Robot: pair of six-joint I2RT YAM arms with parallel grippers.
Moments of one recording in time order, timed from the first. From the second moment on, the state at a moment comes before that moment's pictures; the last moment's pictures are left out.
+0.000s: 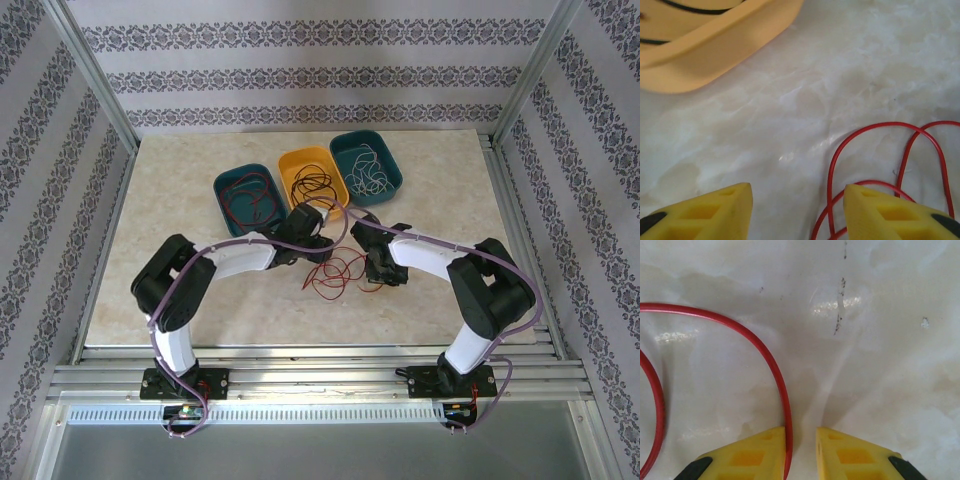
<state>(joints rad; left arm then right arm) -0.68 1.84 1.11 -0.15 0.01 -0.32 0.56 1.69 0.95 -0.76 0.19 0.77</state>
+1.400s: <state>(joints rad) -0.70 2.04 1.33 -0.34 0.03 -0.24 0.56 1.69 0.95 -0.76 0.19 0.78</state>
